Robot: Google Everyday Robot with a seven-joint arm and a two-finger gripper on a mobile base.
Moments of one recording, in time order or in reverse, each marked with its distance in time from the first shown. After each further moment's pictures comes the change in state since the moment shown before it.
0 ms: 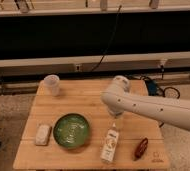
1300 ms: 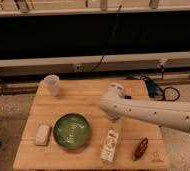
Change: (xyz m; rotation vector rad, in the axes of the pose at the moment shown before) arm -0.009 0.008 0.032 -0.007 0.017 -0.050
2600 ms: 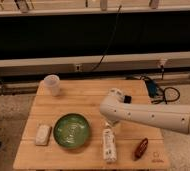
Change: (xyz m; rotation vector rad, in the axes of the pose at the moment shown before) arm -0.009 0.007 0.031 -0.011 -0.020 -0.059
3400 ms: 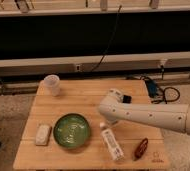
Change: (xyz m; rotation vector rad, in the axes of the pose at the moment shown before) arm -0.001 -0.004 0.005 -0.020 -0.018 -0.033
